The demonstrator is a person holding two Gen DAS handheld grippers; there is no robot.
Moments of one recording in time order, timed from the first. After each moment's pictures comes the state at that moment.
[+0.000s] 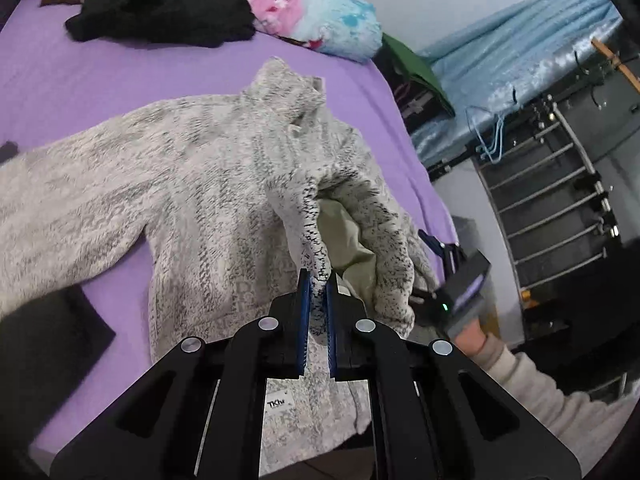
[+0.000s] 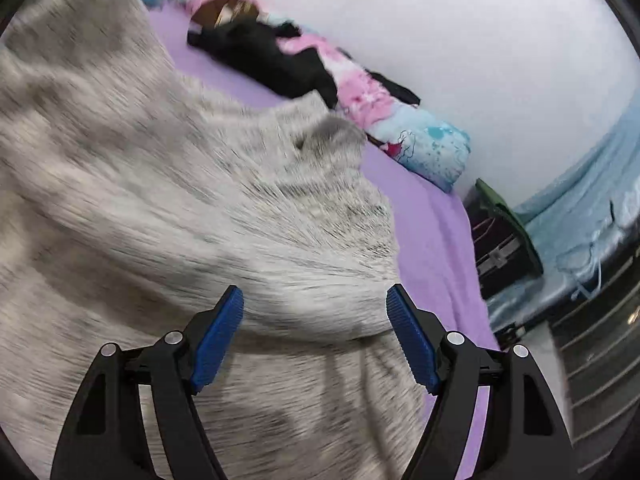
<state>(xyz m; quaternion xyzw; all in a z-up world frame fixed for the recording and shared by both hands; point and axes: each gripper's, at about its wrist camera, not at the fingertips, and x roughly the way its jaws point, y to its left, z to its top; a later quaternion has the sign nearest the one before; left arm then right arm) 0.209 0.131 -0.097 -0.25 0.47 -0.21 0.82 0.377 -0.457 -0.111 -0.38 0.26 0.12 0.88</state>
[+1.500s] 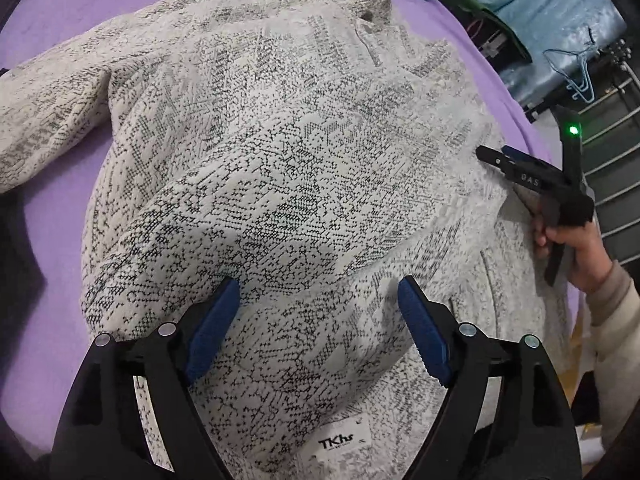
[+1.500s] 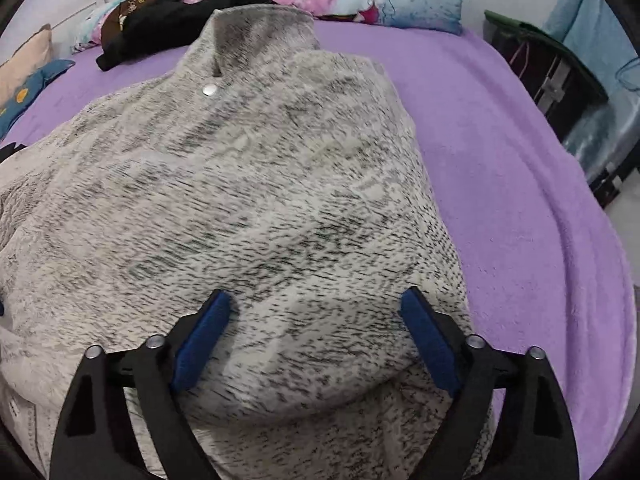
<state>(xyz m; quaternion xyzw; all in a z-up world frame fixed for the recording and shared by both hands) 0.220 0.060 -0.254 -0.17 0.55 -0.11 0.81 0.484 -0.503 -0.137 -0.11 0.46 0.14 0.87</state>
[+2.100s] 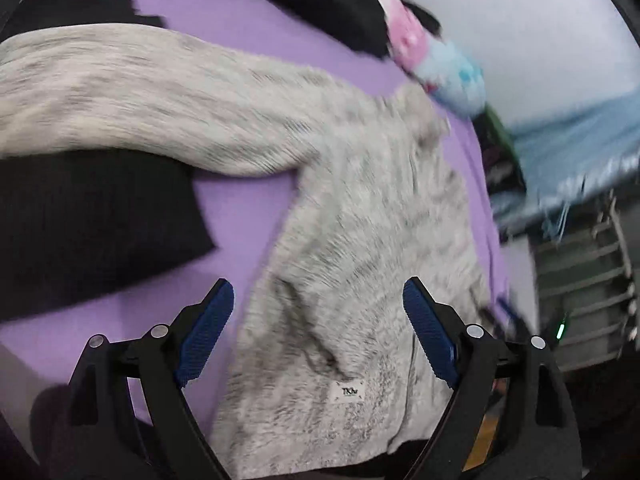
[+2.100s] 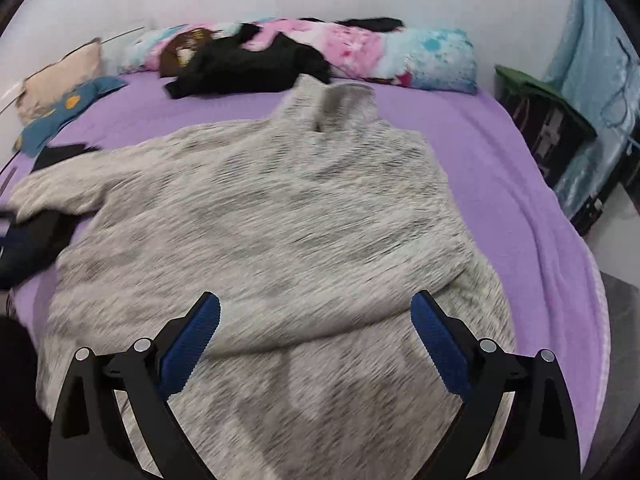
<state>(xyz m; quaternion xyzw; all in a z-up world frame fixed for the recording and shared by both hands) 0.138 0.215 -0.188 -0.37 0.45 -0.04 0.81 0.336 -0.458 -0.070 -0.11 0.38 0.20 0.90</state>
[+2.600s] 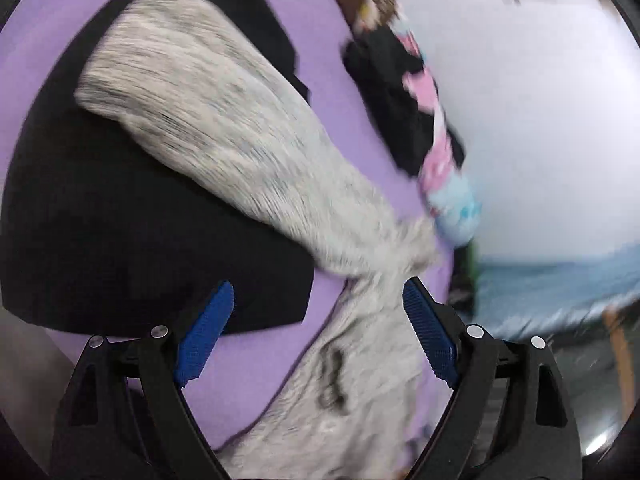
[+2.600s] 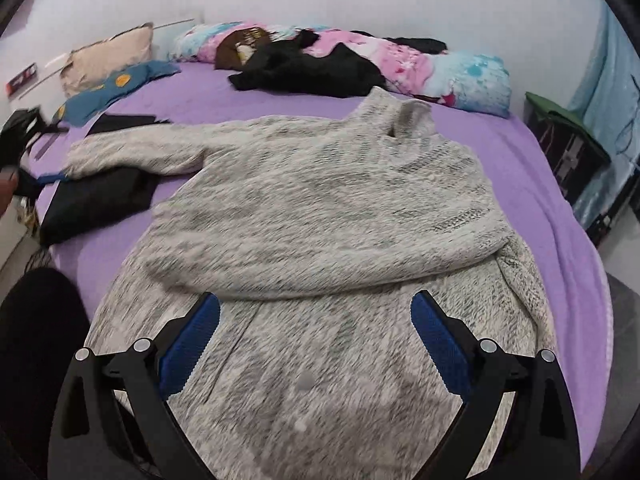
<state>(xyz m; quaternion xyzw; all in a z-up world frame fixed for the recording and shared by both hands) 0.053 0.391 -0.207 -0.59 0.32 0.03 0.74 0.225 -0.416 -0.057 -0.13 0.36 0.24 0.89</state>
